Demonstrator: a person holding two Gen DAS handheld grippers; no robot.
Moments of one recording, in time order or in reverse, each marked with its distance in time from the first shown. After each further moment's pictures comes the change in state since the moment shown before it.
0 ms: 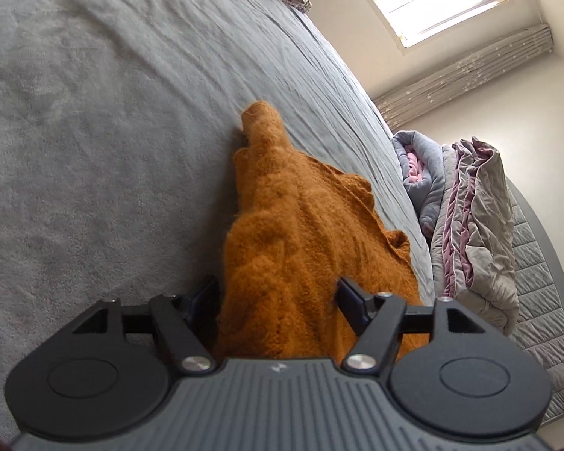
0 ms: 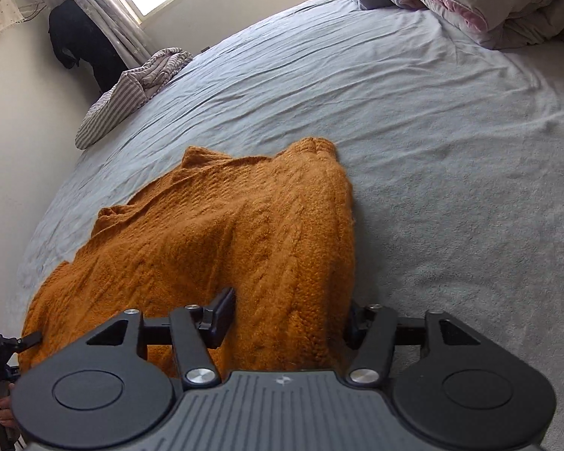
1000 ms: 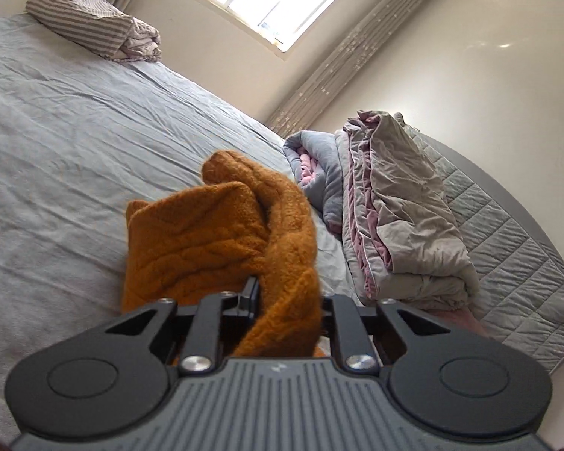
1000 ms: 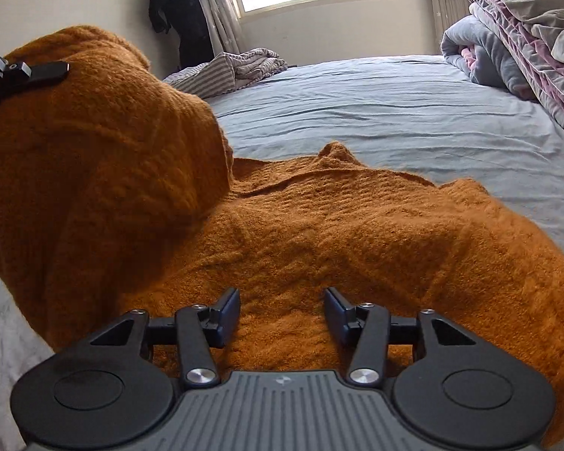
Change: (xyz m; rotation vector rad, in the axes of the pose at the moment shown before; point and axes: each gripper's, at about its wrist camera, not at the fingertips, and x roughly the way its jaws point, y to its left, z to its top) left arm 0.029 -0.260 -0.042 0.400 -0.084 -0.123; right arm 0.005 0.075 -0.038 -0.244 -0.088 0.149
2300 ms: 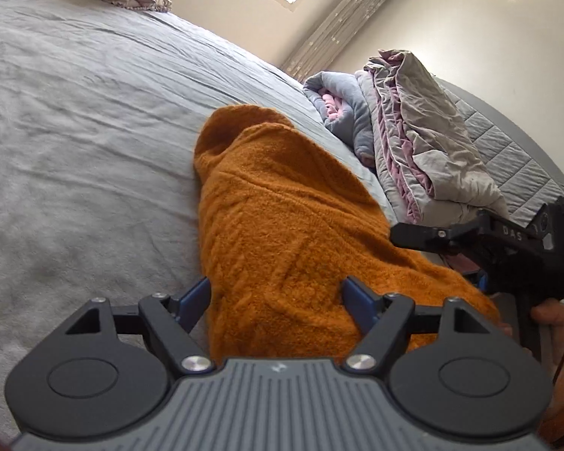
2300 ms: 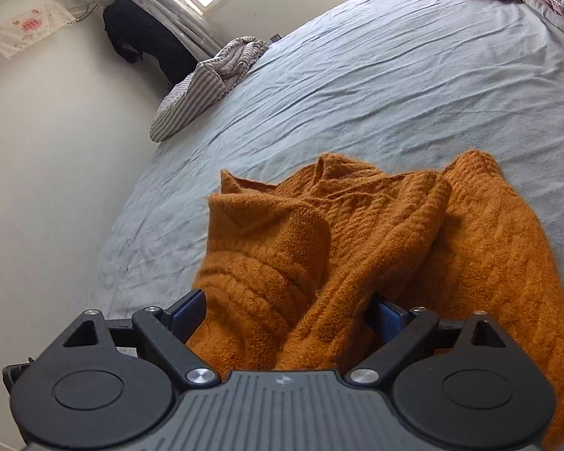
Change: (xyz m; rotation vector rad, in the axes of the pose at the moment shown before) left arm 0.015 0.097 -0.067 0.028 0.140 0.004; right arm 0.016 -0.010 0.062 0.262 0.183 0.157
